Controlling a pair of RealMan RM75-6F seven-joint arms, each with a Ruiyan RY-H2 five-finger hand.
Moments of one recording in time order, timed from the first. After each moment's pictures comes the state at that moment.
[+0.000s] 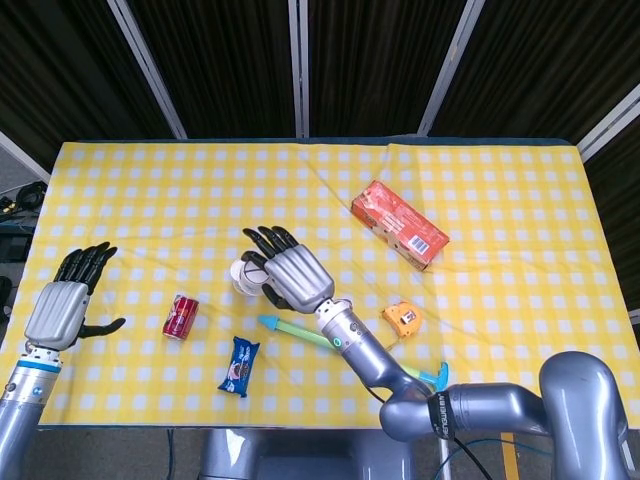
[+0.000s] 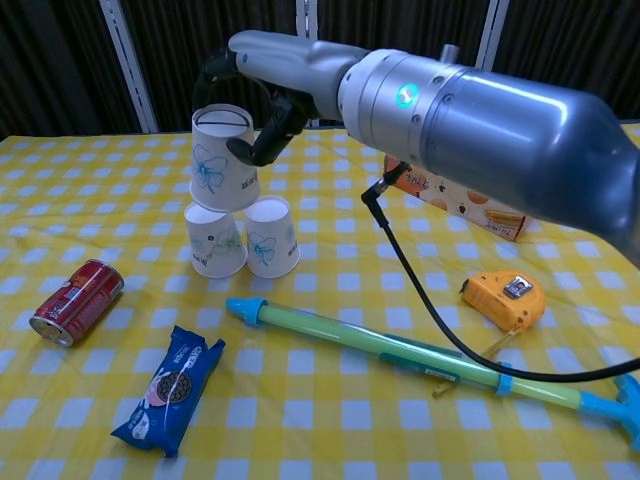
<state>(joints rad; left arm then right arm) -0.29 -1.18 -0.08 -1.63 1.42 1.30 -0.01 1.06 -1.69 0.35 -1.63 -0.97 1.03 -0.49</state>
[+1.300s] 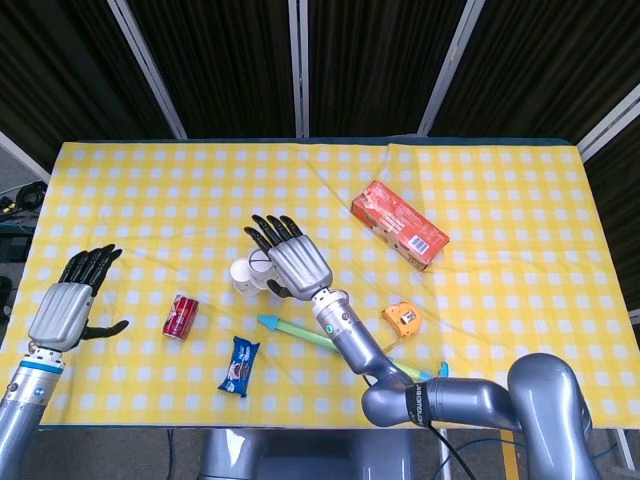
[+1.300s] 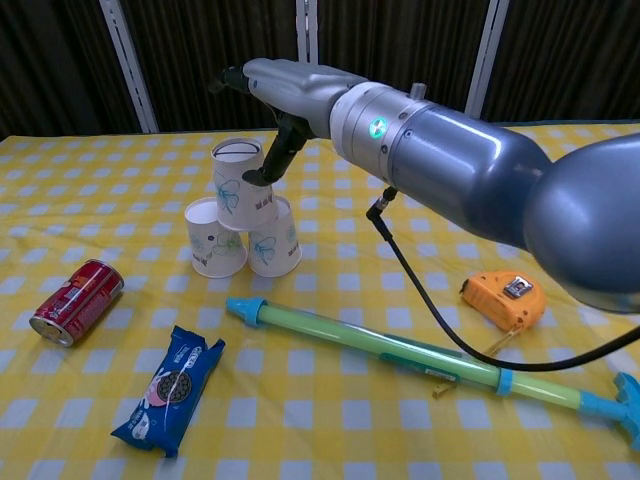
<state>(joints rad) -0.29 -1.18 -0.07 -1.63 1.43 1.29 -0.03 1.09 -1.79 0.36 -1.45 -0.94 1.05 -0.49</state>
